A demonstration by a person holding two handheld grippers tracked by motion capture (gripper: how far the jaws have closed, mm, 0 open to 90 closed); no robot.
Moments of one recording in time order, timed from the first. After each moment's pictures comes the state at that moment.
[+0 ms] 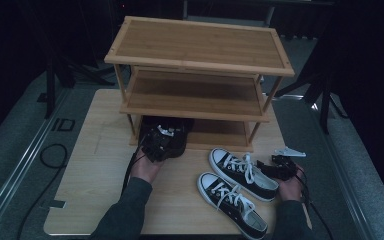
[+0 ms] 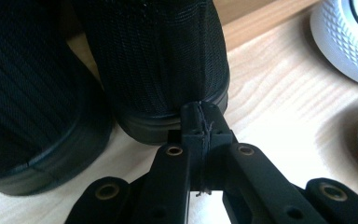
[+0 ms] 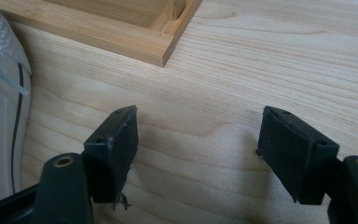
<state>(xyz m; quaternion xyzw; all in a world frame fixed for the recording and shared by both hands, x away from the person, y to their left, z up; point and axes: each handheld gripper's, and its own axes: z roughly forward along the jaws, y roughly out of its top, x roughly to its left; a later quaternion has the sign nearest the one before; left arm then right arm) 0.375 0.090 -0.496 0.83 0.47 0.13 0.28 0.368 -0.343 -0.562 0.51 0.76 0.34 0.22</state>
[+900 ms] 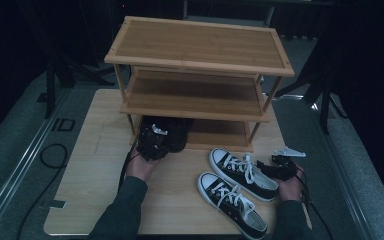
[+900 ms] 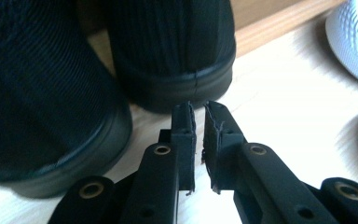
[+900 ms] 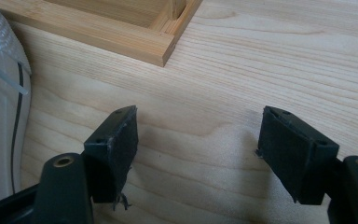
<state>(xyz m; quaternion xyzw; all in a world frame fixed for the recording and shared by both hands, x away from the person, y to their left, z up) 0.376 0.113 -0.504 0.82 0.47 0.12 0.30 0.367 -0.342 -0.562 0.51 0.76 0.34 0.22</state>
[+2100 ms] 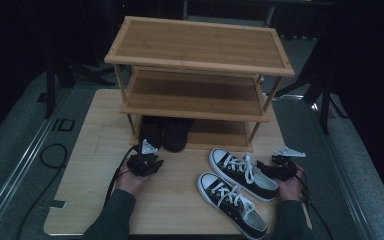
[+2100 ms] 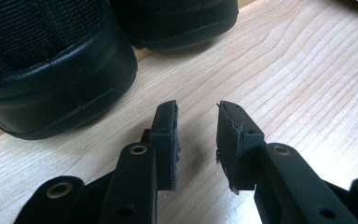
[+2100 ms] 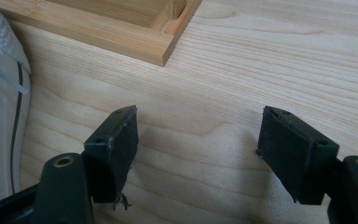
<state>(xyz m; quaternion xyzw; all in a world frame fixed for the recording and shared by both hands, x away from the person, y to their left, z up) 0.344 0.139 -0.544 0.83 0.42 0.16 0.34 0.367 -0.342 -0.562 0.51 0.76 0.34 0.22</state>
